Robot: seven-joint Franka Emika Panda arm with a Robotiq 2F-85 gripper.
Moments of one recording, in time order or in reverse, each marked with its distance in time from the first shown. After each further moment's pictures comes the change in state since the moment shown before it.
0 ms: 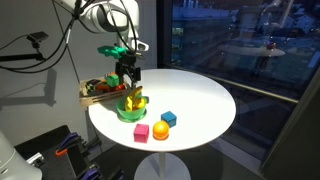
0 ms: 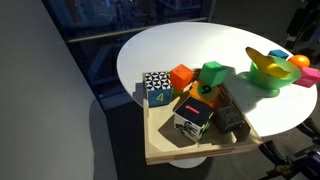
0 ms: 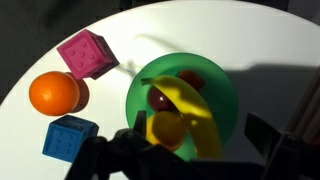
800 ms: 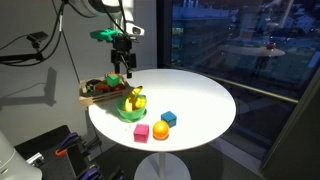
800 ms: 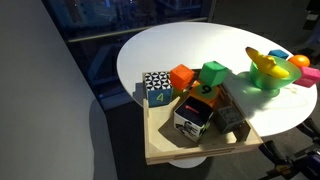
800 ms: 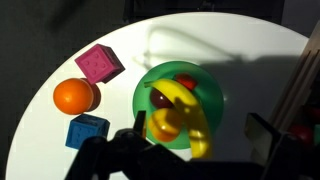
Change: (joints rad) arm 0.000 -0.119 0.006 0.027 0.000 -0.119 0.039
